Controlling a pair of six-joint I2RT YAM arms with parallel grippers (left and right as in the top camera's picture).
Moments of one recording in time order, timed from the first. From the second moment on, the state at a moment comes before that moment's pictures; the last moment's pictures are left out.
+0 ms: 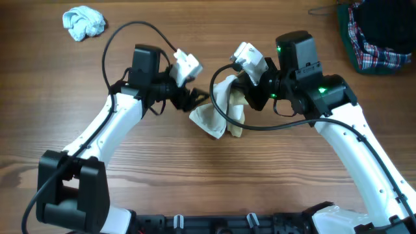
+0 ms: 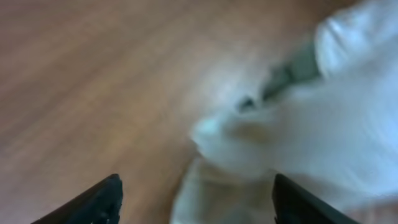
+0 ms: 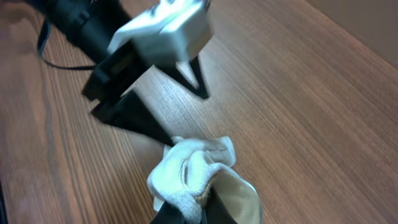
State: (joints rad) left arm -0.25 1.65 1.07 -0.36 0.73 0.44; right arm 0.37 1.43 1.32 -0.73 -0.49 -0.43
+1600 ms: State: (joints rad) left arm -0.12 1.41 1.07 -0.25 0.56 0.15; right arm 0.37 1.43 1.32 -0.66 -0.16 -0.30
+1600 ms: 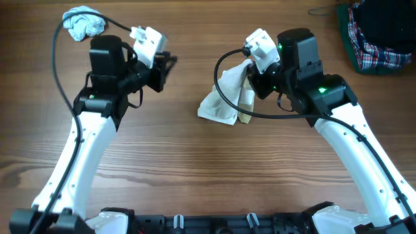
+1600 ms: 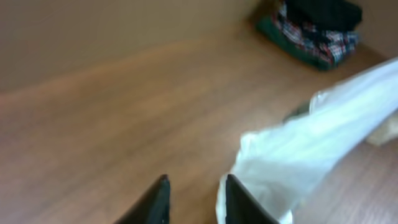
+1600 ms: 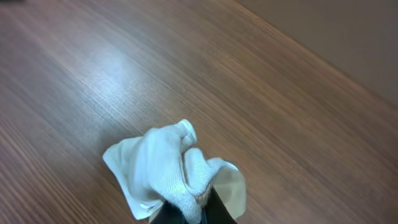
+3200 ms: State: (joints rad) left arm -0.15 1.75 1.07 0.10 0.53 -0.04; right arm 0.37 1.43 1.44 -0.65 -0.26 -0.21
